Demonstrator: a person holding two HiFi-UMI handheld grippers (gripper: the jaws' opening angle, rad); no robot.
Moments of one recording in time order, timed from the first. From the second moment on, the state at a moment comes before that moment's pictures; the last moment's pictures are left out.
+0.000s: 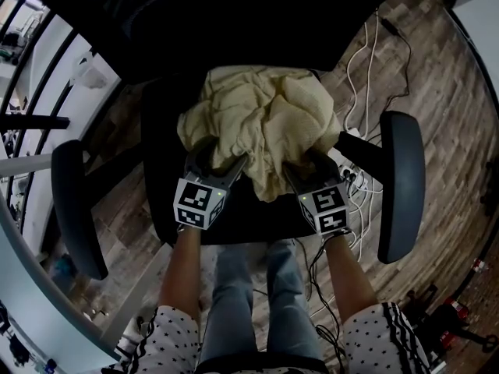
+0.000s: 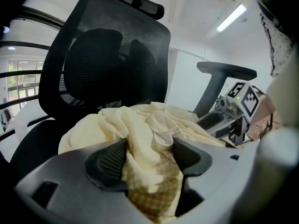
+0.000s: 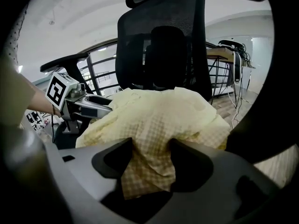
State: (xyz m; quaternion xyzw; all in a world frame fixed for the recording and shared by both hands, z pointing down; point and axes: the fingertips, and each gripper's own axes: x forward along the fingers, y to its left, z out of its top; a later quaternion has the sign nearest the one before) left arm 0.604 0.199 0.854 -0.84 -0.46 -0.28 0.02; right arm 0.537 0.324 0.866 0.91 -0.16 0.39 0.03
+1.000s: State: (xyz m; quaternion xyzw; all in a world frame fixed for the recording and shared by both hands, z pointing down) left arm 0.591 0.228 0.795 -0.85 -0.47 -0.25 -0.01; right arm 0.565 0.262 0.814 0.91 -0.21 0.34 -0.07
